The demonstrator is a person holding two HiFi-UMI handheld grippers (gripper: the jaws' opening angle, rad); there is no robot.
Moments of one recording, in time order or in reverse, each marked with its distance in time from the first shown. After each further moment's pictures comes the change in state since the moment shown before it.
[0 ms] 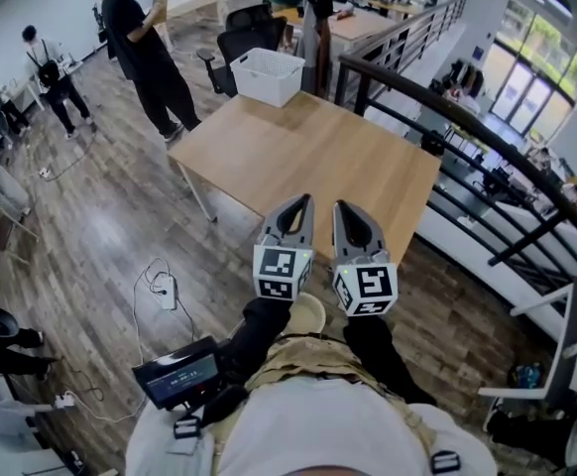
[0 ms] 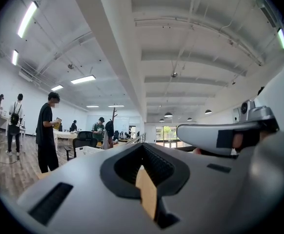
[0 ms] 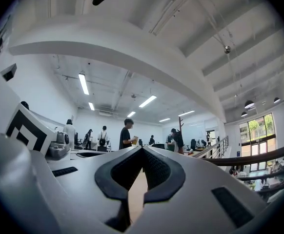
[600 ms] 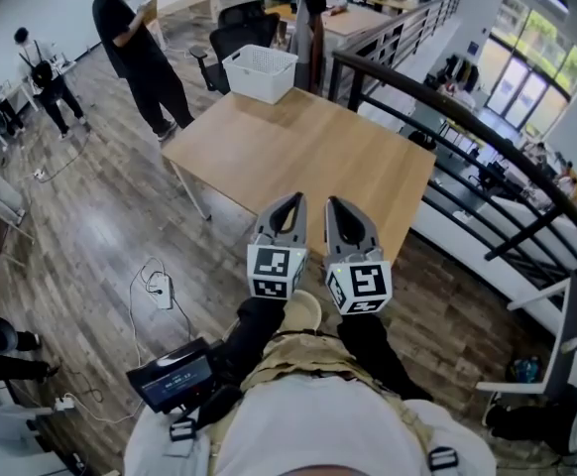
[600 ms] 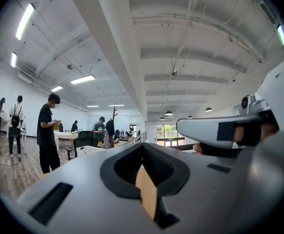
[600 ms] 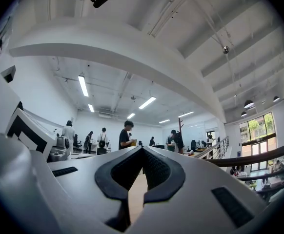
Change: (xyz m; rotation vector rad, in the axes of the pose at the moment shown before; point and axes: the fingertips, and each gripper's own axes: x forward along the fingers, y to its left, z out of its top) left arm 0.004 0.004 -0.005 0.015 0.012 0.011; right arm 0.006 0.000 0.004 0.007 -0.028 0.002
